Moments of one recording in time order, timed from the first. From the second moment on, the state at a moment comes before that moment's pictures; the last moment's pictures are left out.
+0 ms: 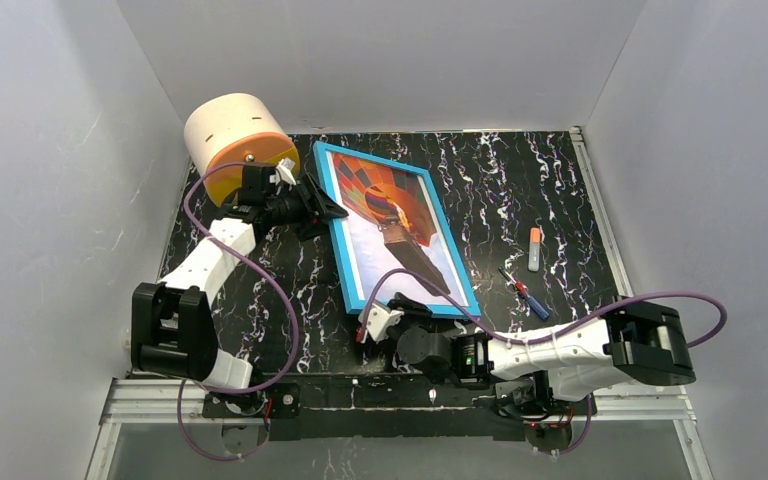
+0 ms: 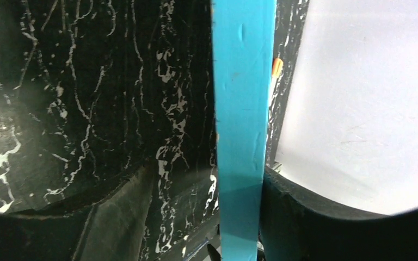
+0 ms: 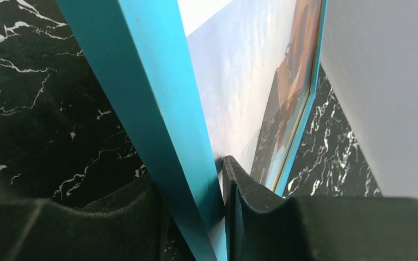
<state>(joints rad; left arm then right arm) -0.17 1.46 1.03 -0.34 0.58 -0.77 1.53 1.33 0.57 0.35 0.83 -0.38</state>
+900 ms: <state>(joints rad) -0.18 1.19 1.04 -0.25 0.47 -0.87 1.52 1.18 0.63 0.16 0.94 -0.06</state>
